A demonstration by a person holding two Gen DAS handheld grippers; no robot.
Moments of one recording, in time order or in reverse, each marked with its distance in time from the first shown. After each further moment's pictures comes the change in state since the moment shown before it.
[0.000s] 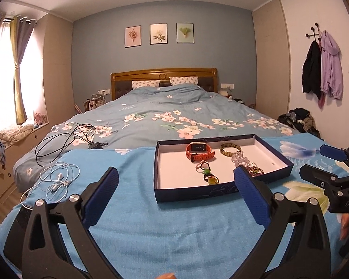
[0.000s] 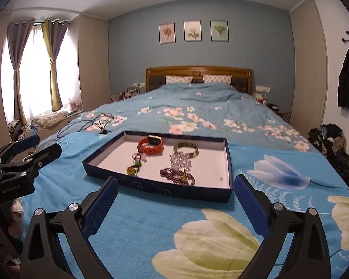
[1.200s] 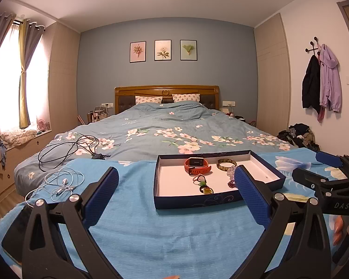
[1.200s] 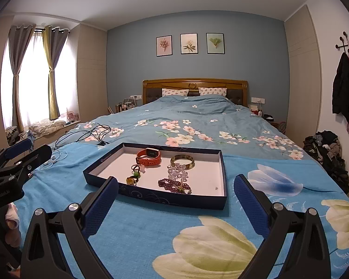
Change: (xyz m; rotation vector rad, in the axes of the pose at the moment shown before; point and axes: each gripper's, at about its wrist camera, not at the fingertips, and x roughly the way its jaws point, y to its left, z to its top) left arm -0.032 -0.005 0.002 -0.025 -0.102 0.006; right arm -0.014 0.005 0.000 0.005 -0.075 -0.031
